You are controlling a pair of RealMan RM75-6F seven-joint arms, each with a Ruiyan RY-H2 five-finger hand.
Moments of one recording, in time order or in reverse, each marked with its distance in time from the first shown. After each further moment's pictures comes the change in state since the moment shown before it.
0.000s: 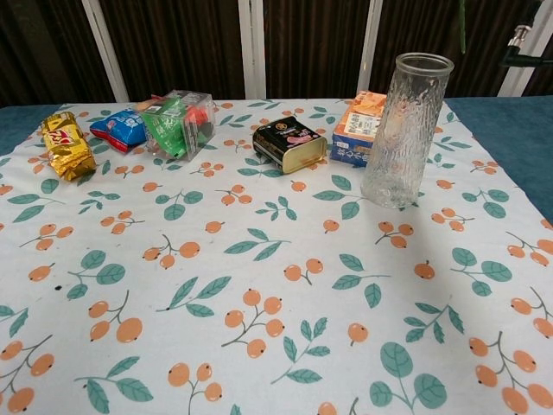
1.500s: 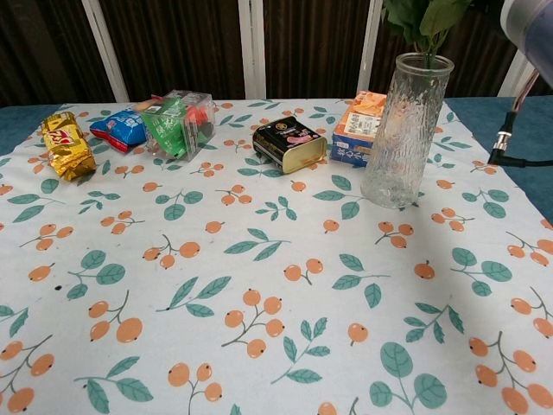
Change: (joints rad) left arm 0.000 0.004 0.001 -0.015 -0.014 -0.011 -0.003; right arm -0.044 -0.123 -0.138 0.129 0.001 0.000 0.071
